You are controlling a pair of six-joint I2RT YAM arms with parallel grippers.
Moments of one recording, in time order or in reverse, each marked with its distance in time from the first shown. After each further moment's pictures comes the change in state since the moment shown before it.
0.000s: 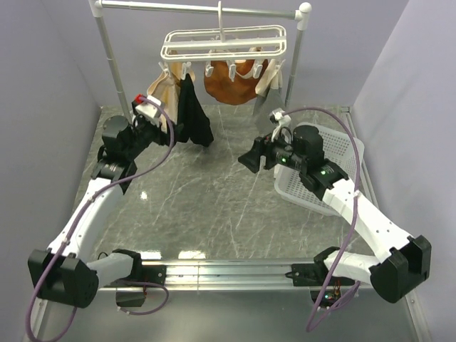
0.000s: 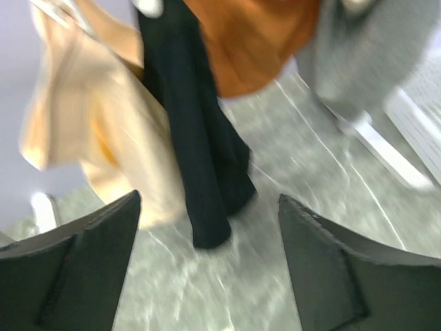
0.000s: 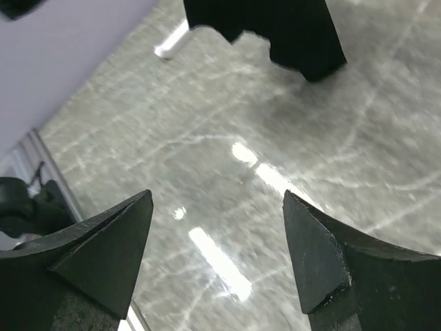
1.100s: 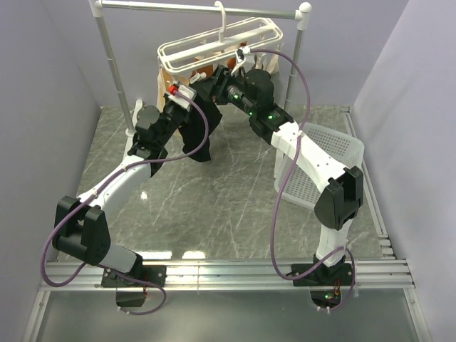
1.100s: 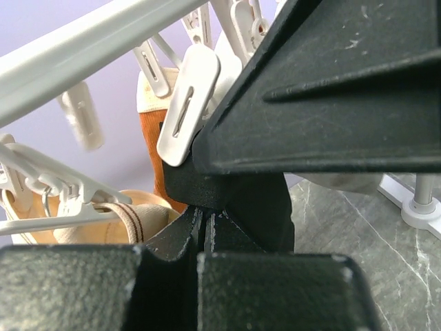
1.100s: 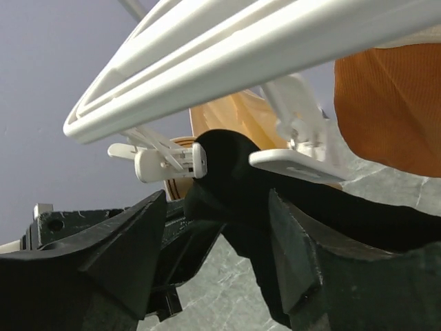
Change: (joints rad) left arm -0.177 0.307 0.097 0.471 -0.172 0.163; right arm 0.112 0.684 0.799 0.219 0.209 0.371
